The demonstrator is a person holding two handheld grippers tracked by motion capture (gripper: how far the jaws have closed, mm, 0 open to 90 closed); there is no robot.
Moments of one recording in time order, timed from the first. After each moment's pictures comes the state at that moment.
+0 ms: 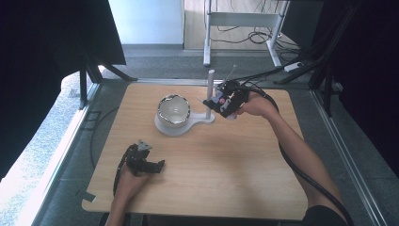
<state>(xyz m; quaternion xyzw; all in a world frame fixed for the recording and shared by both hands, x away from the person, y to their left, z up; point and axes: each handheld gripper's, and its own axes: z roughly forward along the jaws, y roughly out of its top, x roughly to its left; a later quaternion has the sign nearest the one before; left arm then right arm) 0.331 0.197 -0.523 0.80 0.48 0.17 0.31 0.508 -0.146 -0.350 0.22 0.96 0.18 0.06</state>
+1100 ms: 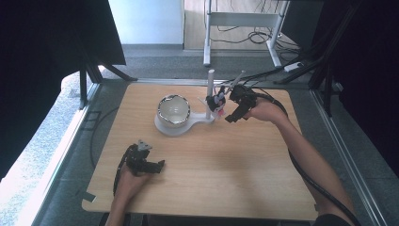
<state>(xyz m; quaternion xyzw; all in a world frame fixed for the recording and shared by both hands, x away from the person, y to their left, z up) 0.331 0.197 -0.523 0.80 0.48 0.16 0.31 0.484 -0.167 -0.348 0.21 0.95 0.20 0.11</state>
